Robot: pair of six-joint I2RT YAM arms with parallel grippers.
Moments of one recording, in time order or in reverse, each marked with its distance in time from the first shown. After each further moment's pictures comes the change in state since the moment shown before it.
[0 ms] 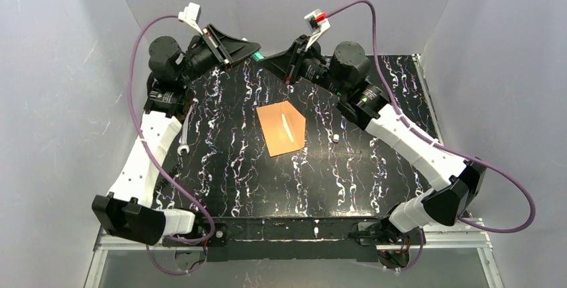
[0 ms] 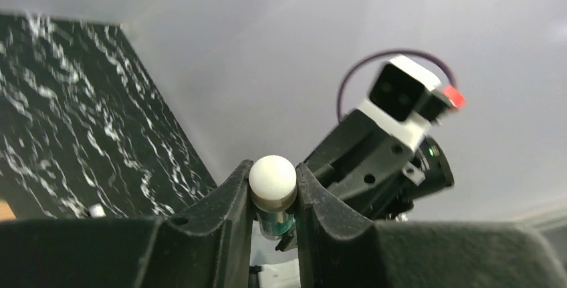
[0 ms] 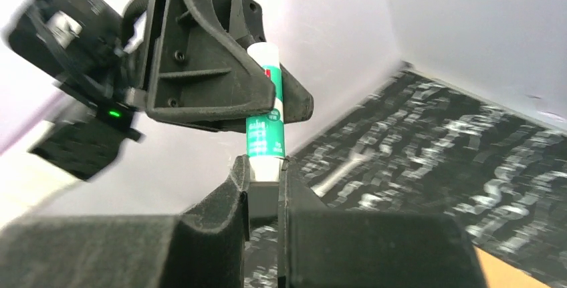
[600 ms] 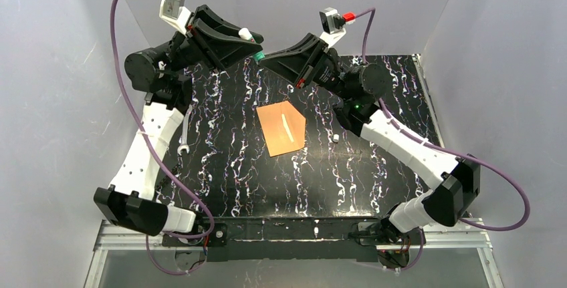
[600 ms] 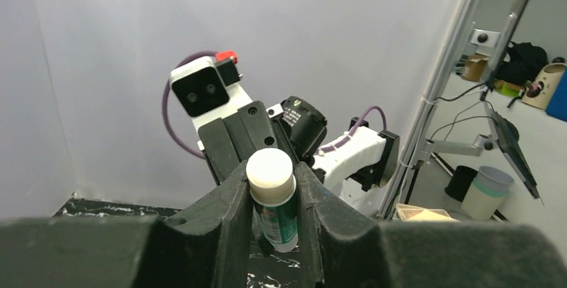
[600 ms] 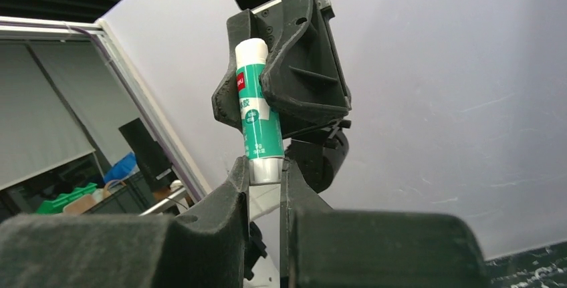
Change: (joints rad) left arm -0.029 0.044 0.138 0.774 0.326 0.079; right arm -0.006 -0.021 -0.176 0.782 -0.269 0.646
